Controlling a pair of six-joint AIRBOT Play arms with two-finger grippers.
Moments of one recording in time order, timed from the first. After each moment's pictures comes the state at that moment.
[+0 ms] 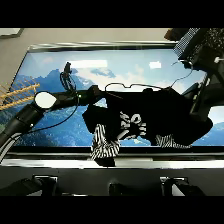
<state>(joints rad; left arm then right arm) -0.46 -1.25 1.15 0.68 -0.61 -1.61 -0.13 -0.98 1.53 -1.08 1.66 0.46</state>
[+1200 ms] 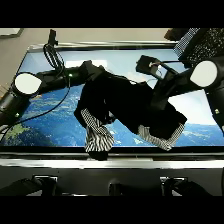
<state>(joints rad) -0.46 -1.26 1.41 0.75 -0.66 -1.62 0.32 -1.17 1.53 -1.46 1.37 0.73</state>
